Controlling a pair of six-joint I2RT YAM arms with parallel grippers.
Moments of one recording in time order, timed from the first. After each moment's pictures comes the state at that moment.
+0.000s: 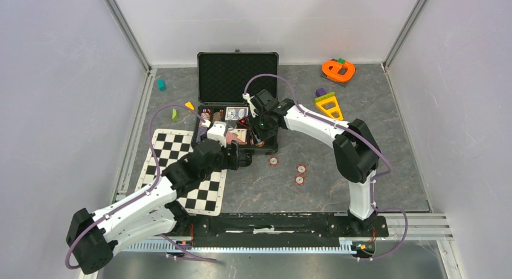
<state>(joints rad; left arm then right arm) -0.79 0.86 0.55 -0.26 -0.33 -0.40 0.76 1.96 1.55 -0.64 -0.10 0.22</state>
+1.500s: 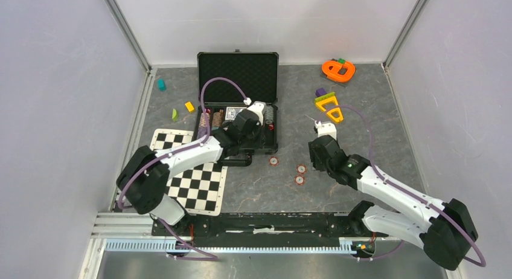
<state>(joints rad) -0.77 1.51 0.93 -0.11 -0.07 -0.43 0.72 1.01 0.63 -0.50 0.45 0.39</state>
